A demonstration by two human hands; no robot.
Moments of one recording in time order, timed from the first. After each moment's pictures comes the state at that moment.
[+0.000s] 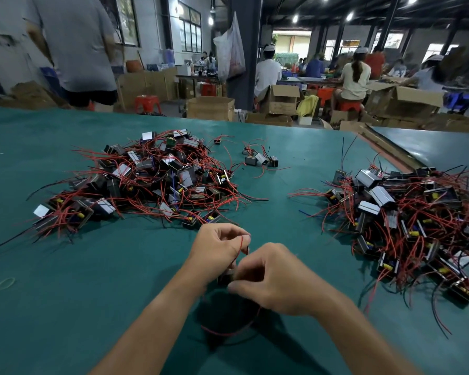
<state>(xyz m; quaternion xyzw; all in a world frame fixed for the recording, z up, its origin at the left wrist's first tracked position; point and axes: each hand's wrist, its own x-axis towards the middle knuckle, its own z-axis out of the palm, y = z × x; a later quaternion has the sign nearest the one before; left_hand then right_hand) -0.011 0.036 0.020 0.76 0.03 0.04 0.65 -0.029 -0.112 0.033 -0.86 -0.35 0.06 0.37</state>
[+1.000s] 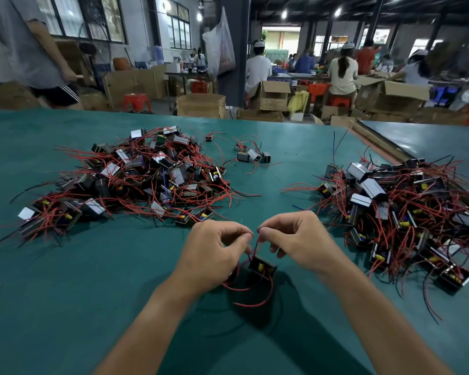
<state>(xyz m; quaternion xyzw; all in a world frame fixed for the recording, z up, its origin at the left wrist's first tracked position) -0.020 0.036 0.018 0.84 -0.15 0.16 0.50 0.005 -0.142 0.038 -0.80 -0.16 0.01 0.57</state>
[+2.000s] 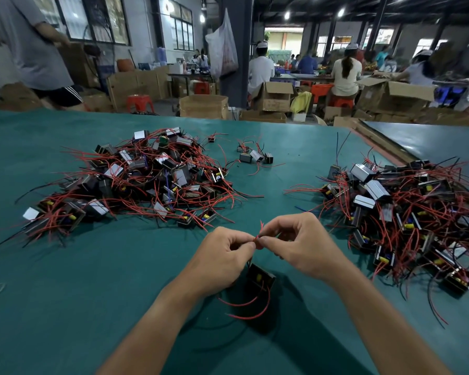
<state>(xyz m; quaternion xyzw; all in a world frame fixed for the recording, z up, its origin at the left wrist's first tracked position) -0.020 0.033 0.016 0.84 -0.14 0.03 0.53 0.009 -0.147 0.031 -0.81 -0.23 -0.02 0.54</state>
